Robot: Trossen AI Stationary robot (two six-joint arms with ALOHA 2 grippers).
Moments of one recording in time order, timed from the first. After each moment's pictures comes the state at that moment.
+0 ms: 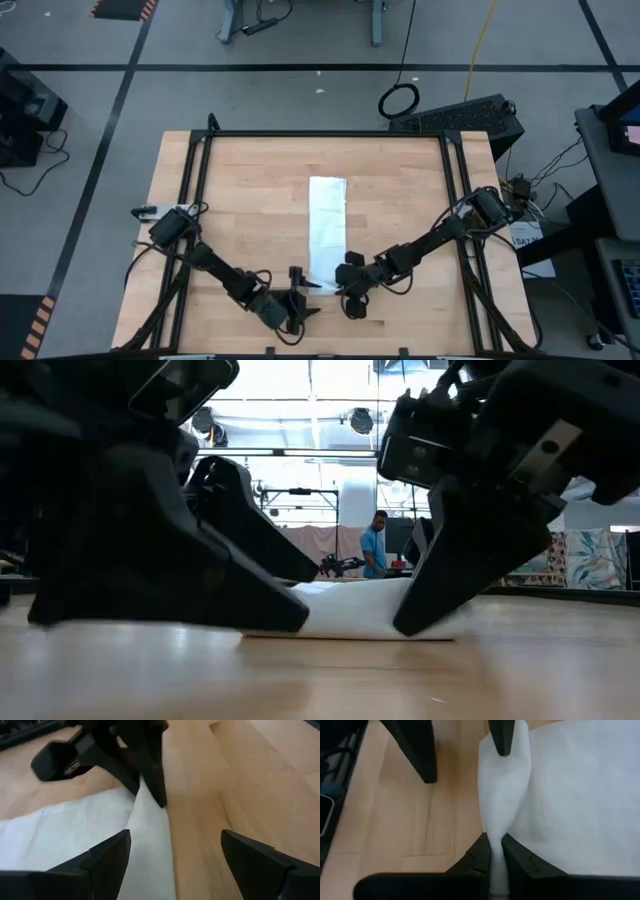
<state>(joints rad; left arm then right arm) -0.66 2.08 0.95 0.53 -0.63 -0.09 0.45 1.95 0.93 0.16 0.05 0.59</state>
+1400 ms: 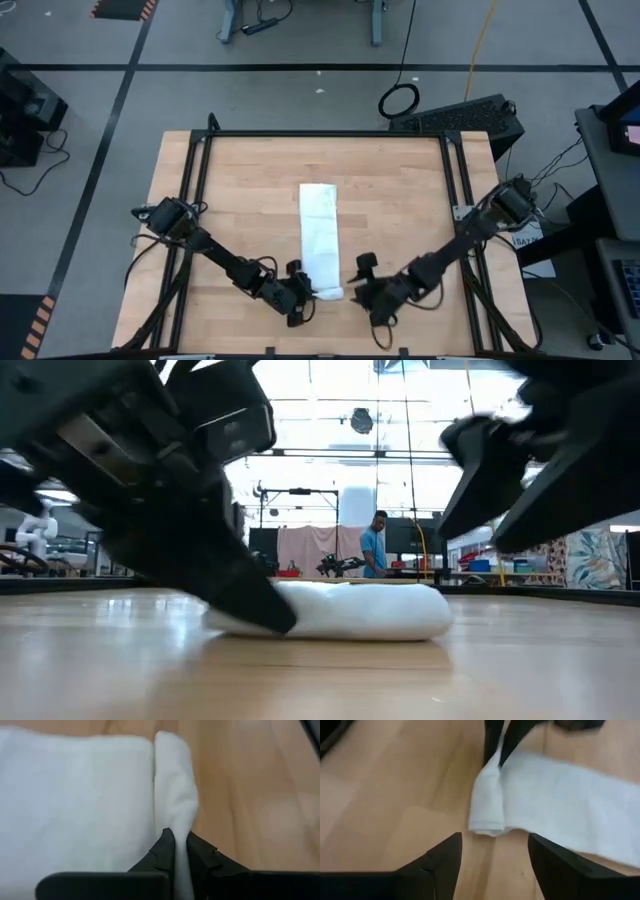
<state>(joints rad) -0.56 1.99 0.96 0.28 -0.34 -0.55 0.64 1.77 0.93 -0.02 0.43 0.19</state>
